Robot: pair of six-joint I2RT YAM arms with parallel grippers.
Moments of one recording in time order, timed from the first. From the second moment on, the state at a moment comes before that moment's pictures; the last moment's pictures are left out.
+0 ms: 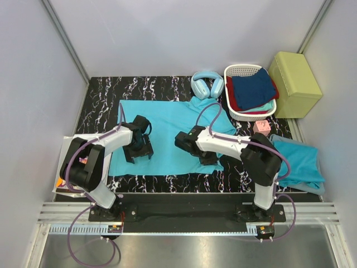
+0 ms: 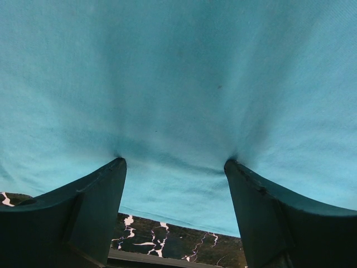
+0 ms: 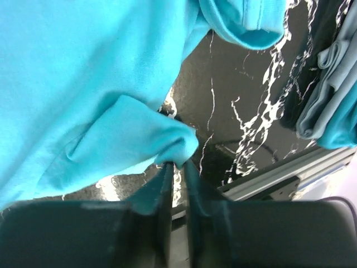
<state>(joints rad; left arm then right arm) -0.37 1.61 0.92 -0.73 -0.13 -0.71 0.94 1.88 1.34 -1.23 0.54 0.90</state>
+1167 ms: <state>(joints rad) -0.38 1.62 0.93 -0.73 -0.12 -0.71 0.93 1.60 1.06 -1.07 0.34 0.99</state>
